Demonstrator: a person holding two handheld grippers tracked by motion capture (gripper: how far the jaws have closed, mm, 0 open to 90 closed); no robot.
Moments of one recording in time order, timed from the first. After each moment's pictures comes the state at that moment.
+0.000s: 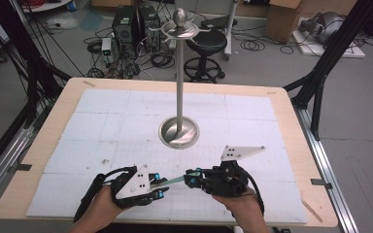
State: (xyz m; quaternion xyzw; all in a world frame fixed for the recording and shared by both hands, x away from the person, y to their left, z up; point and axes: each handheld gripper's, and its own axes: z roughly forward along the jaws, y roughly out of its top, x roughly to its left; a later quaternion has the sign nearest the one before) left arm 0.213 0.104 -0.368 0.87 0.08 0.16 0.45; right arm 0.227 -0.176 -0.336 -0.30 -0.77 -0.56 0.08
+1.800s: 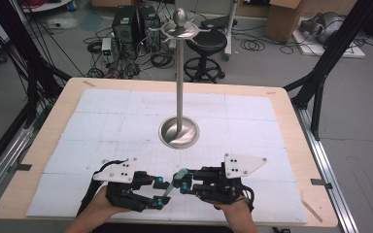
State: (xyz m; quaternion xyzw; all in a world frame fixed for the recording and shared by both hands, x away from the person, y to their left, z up) left arm 0.225 0.120 -0.374 0.79 0.09 -0.04 0.60; right arm 0.221 -0.162 -0.342 -0.09 -0.70 -0.71 0.04
